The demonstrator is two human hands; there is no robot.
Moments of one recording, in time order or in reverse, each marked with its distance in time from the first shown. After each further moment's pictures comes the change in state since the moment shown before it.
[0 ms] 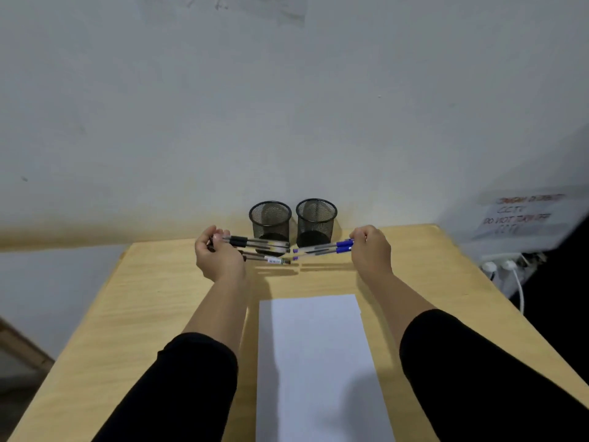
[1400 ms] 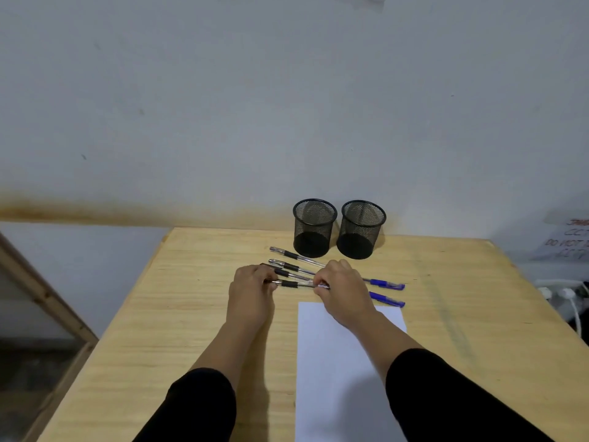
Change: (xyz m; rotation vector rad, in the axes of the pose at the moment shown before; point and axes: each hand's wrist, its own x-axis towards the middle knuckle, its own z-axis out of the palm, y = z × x) left_hand 0.050 -0.046 -0.087 1.185 -0.630 0.595; right_hand -0.060 0.001 0.091 -0.541 -0.415 -0.584
